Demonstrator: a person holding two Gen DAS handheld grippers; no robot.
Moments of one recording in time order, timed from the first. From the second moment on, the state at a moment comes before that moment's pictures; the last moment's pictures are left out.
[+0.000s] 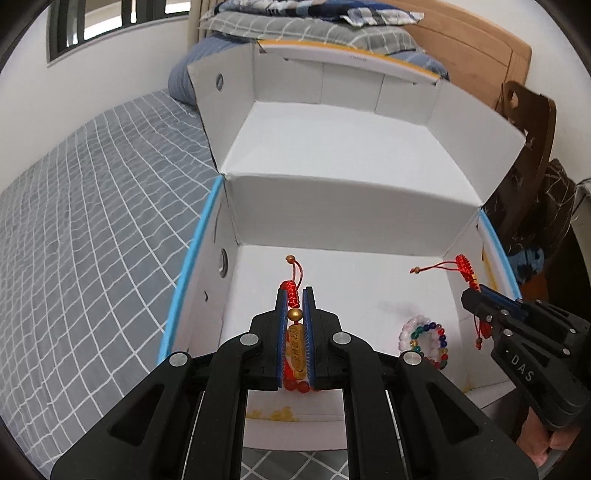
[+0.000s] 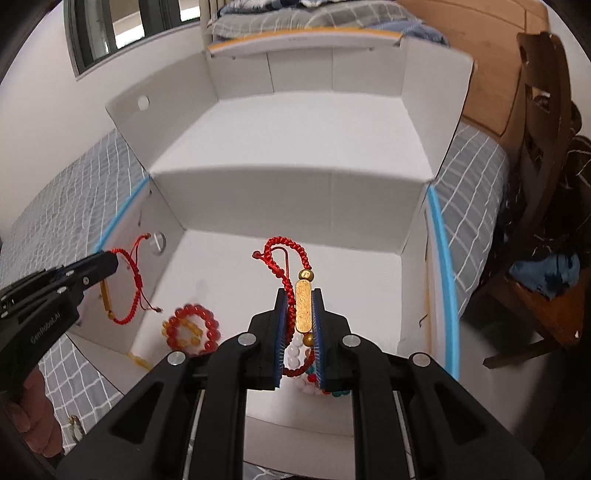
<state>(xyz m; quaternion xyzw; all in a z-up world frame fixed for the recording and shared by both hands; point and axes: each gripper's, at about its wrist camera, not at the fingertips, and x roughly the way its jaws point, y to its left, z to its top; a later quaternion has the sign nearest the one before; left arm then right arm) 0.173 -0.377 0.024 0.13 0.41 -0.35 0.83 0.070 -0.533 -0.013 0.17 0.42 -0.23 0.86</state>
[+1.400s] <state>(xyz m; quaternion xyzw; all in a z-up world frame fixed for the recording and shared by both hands) 0.177 -0.357 0.030 0.12 0.40 -0.33 0.85 0.065 -0.526 0.001 0.18 0.35 -0.26 0.88</state>
